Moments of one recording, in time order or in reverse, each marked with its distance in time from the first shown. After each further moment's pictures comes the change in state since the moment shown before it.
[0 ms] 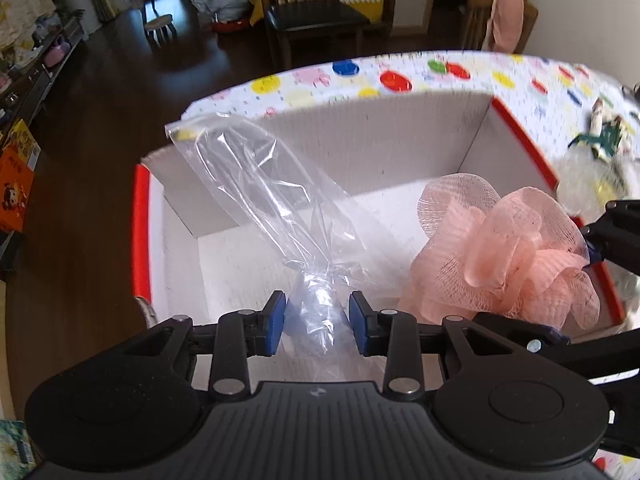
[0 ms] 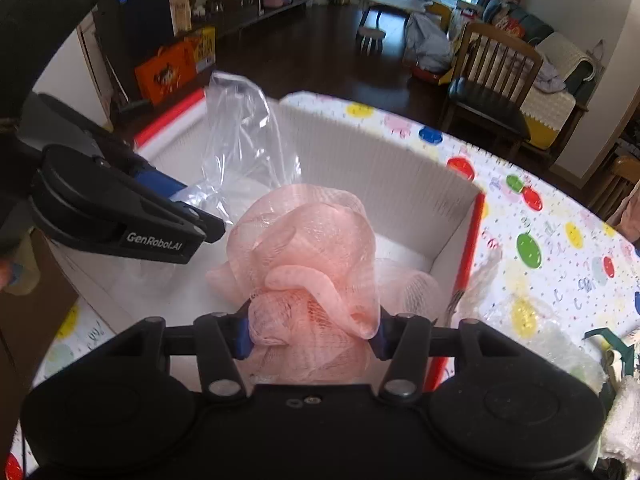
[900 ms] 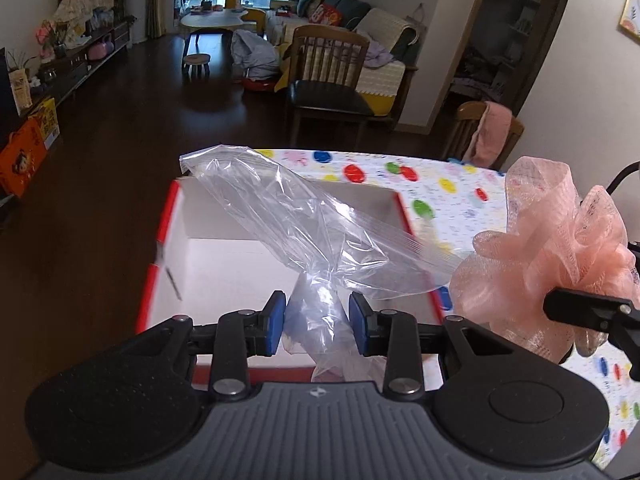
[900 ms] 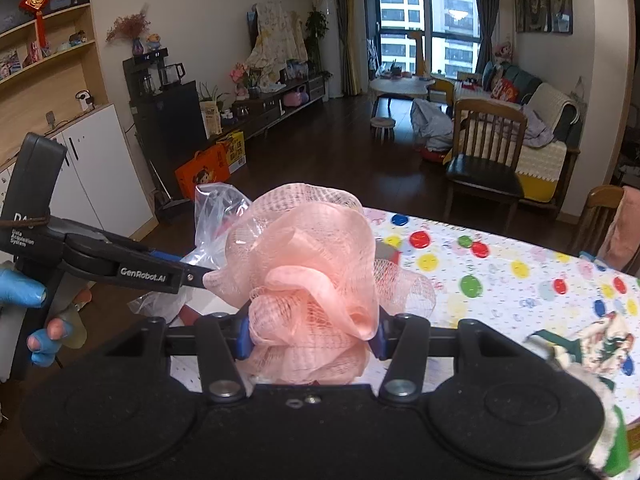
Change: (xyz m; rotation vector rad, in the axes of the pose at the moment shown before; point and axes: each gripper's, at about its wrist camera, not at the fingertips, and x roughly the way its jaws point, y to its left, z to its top) left arm -0.140 -0.042 -0.056 -0.246 -0.247 -0.066; right arm -0.174 -0.072 -0.054 0.071 -0.313 0.138
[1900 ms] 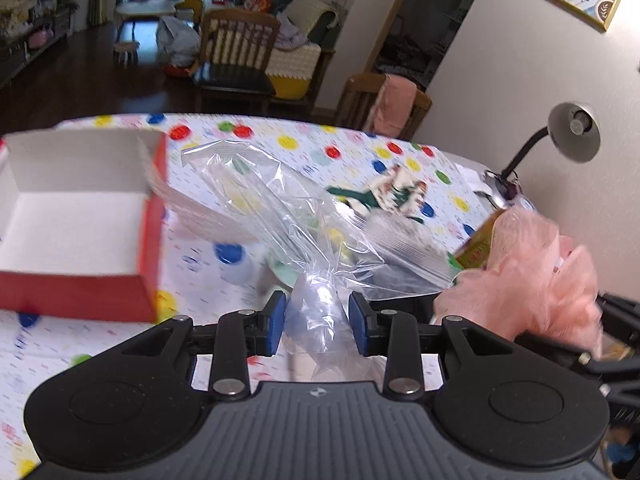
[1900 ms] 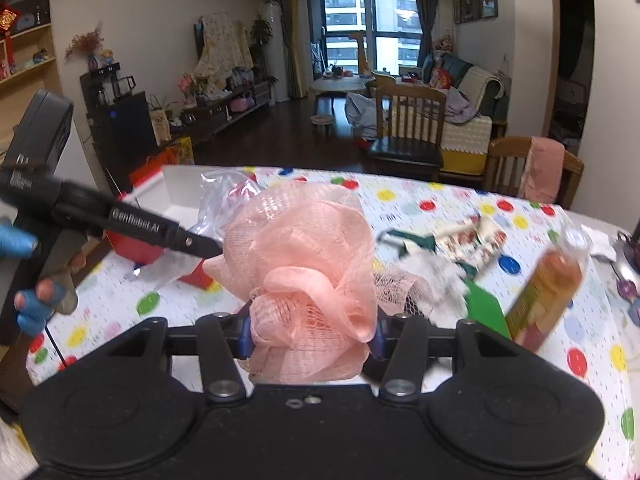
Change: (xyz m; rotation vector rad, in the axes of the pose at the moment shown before) left arm 0.012 -0.224 -0.065 0.010 0.020 -0.189; right arm -0.153 -0.145 -0.142 0.070 -0.038 -0.114
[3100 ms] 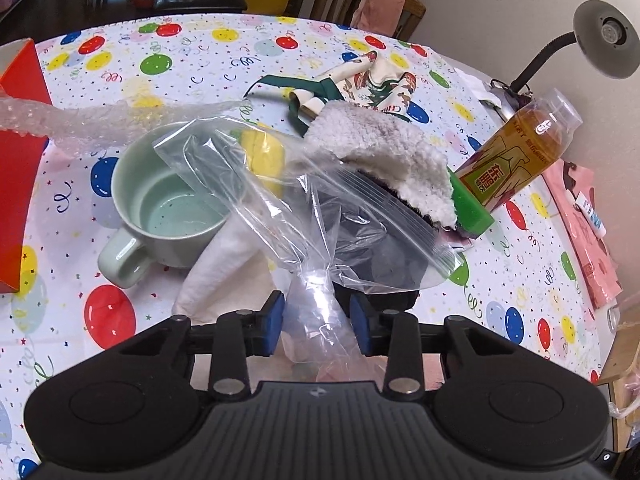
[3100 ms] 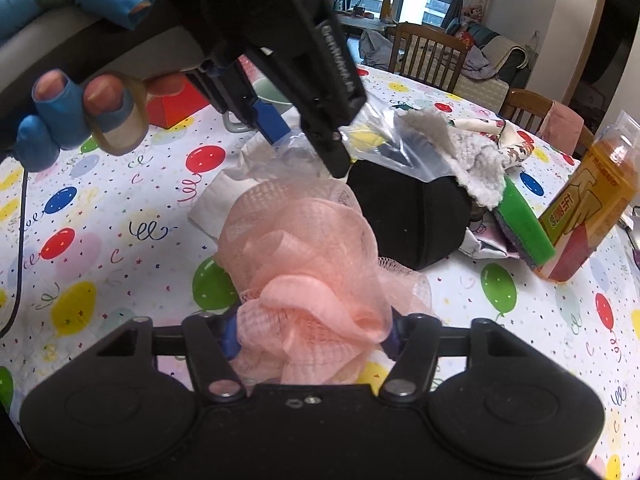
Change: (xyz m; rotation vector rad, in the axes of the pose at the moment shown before) left arm 0.154 -0.069 -0.024 0.030 0.247 -0.012; right arm 0.086 -0.009 -0.123 -0.183 0.199 -0.077
